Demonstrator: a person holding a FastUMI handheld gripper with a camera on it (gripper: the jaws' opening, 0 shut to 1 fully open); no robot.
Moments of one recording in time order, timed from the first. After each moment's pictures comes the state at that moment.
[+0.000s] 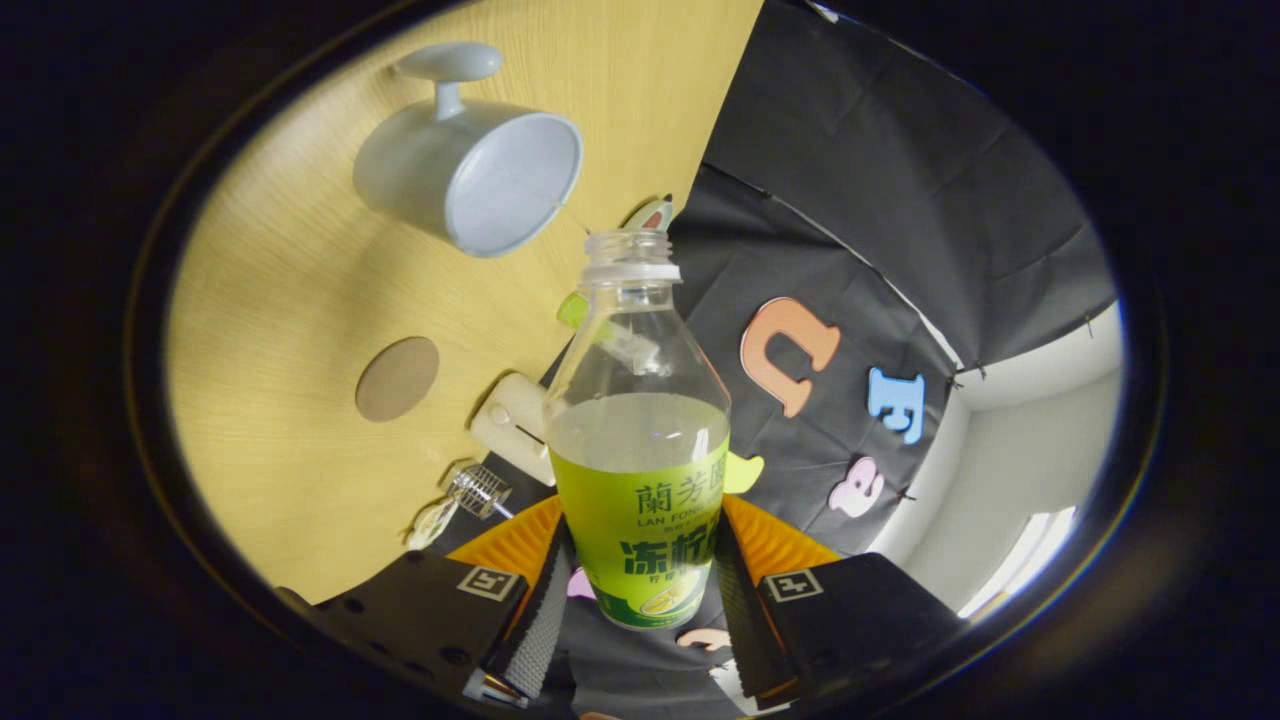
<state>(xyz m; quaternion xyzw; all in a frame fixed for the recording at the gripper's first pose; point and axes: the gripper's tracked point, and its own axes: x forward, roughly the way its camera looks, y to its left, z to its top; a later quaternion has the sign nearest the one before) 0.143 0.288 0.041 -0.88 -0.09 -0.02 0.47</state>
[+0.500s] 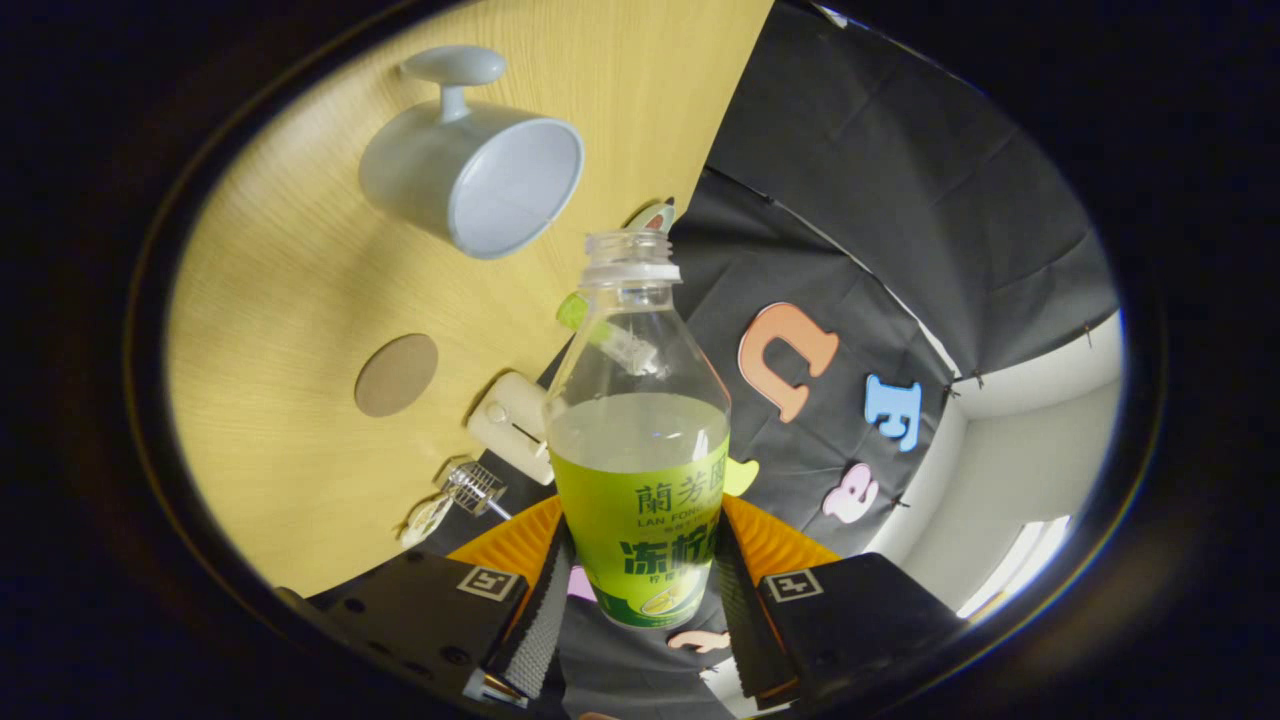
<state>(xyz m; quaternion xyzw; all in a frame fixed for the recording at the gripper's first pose) 0.144 0.292 0.042 -0.88 -0.10 -0.02 0.46</state>
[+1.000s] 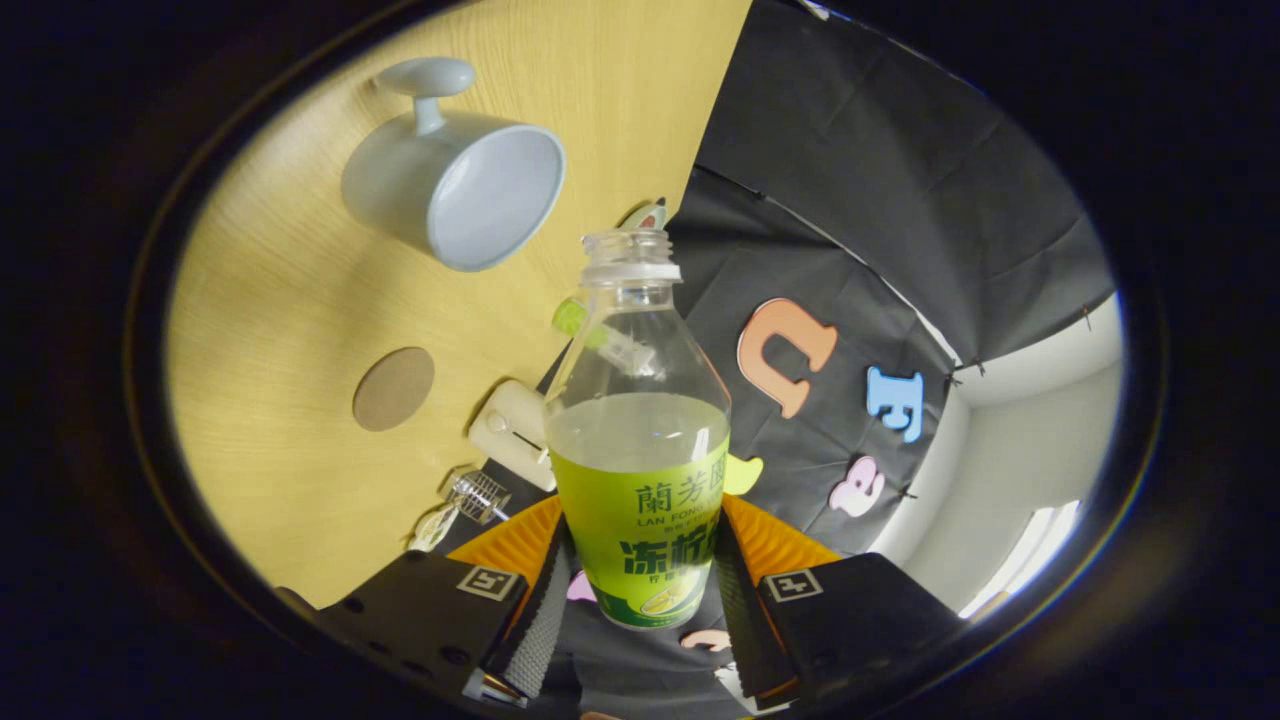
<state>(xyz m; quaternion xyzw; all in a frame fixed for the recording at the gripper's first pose) 0.147 0.291 0.038 -0.87 -0.09 -0.02 0.48</state>
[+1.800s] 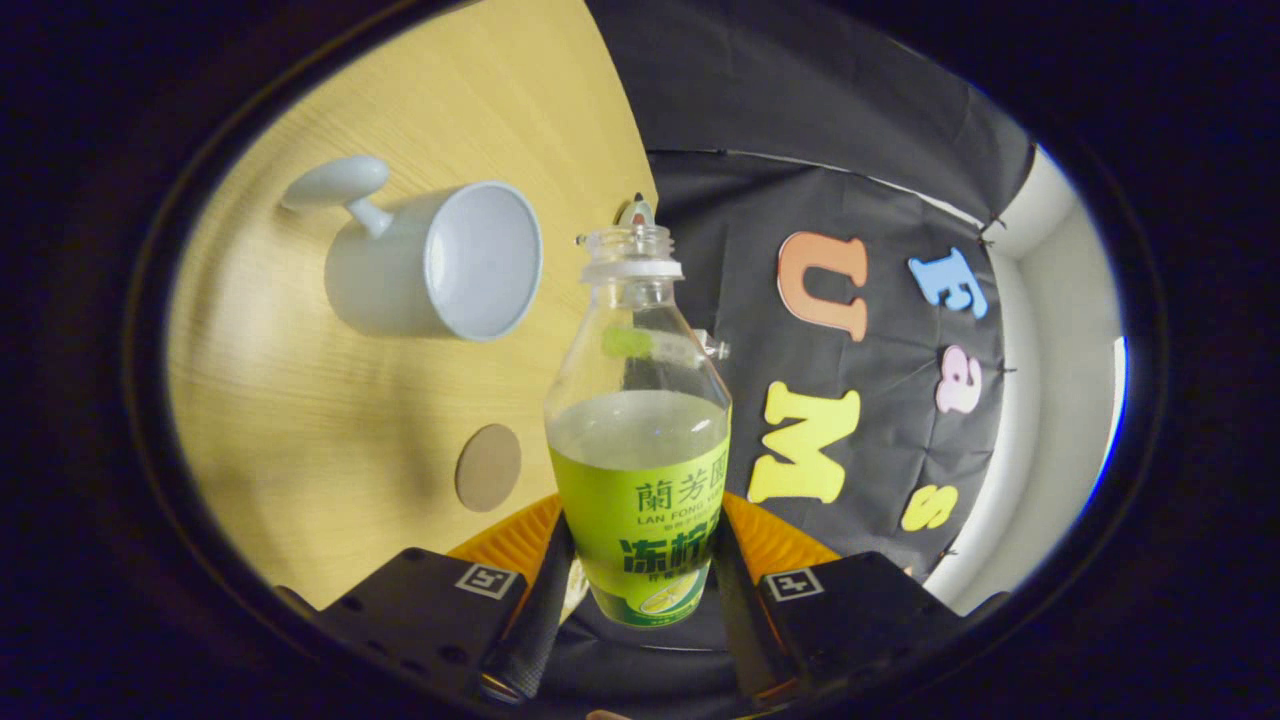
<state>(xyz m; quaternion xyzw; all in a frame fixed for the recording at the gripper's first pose) 0.150 0.262 -0.029 -0.74 0.03 0.07 0.67</state>
